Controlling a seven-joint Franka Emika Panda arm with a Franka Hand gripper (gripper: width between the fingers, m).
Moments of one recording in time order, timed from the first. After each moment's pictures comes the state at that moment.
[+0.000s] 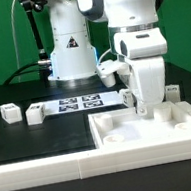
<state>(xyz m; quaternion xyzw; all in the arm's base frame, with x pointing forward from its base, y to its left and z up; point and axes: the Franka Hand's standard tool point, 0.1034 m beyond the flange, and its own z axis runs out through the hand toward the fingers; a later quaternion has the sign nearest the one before) 0.490 0.082 0.015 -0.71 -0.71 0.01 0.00</state>
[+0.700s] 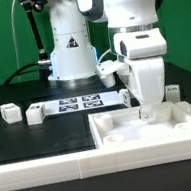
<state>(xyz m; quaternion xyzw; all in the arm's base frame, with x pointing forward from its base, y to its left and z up) 0.490 0.081 0.015 -0.71 -0.71 0.01 0.00</state>
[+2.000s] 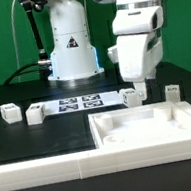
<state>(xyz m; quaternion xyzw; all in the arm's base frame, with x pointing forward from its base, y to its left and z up) 0.476 0.106 0.047 -0.89 -0.46 0.00 -0.01</state>
